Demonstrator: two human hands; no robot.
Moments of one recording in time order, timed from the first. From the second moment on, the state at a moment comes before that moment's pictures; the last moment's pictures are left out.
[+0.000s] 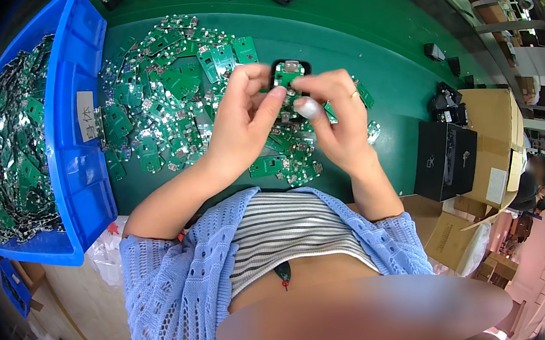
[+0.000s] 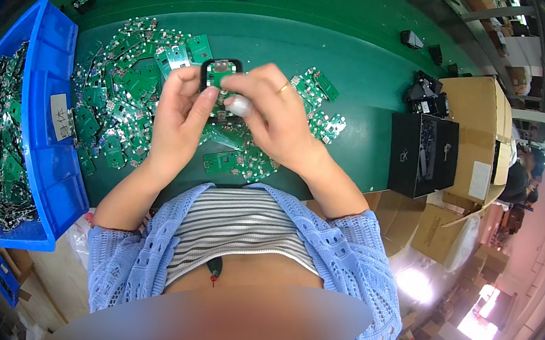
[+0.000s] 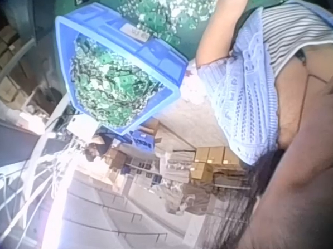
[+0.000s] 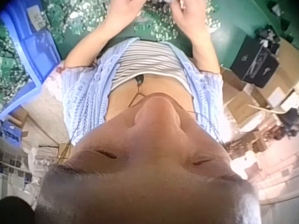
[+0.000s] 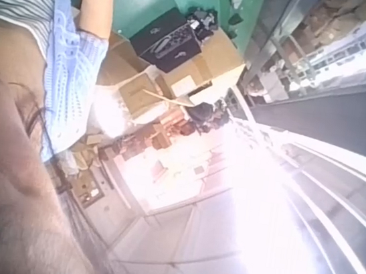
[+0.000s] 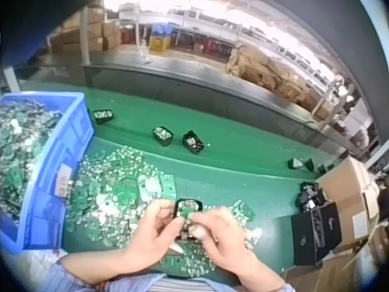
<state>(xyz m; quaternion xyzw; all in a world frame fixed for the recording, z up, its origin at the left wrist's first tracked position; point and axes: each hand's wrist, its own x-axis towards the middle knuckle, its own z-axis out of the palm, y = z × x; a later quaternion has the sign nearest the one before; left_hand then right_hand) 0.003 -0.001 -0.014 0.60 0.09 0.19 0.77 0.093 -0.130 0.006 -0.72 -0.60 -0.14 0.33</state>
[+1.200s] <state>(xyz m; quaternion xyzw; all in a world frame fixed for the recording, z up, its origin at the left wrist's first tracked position) 0.112 0.003 -0.019 0.73 -0.09 0.06 0.68 0.175 -0.140 -0.012 -0.63 -0.21 0.11 0.74</state>
